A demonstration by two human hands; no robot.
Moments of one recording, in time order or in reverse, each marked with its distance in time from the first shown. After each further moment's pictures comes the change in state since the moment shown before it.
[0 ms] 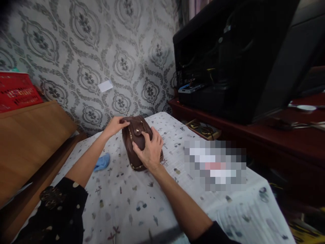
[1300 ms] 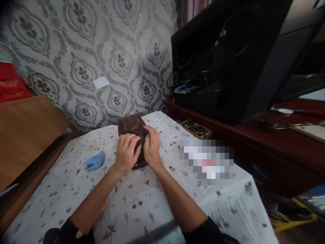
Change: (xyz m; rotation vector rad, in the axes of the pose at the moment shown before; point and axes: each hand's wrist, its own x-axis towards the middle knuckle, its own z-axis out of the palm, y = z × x) left_hand -0.125 0.033 0.082 0.327 0.448 0.642; right_hand 0.011 0.014 -0.006 0.459 0.078 0.162
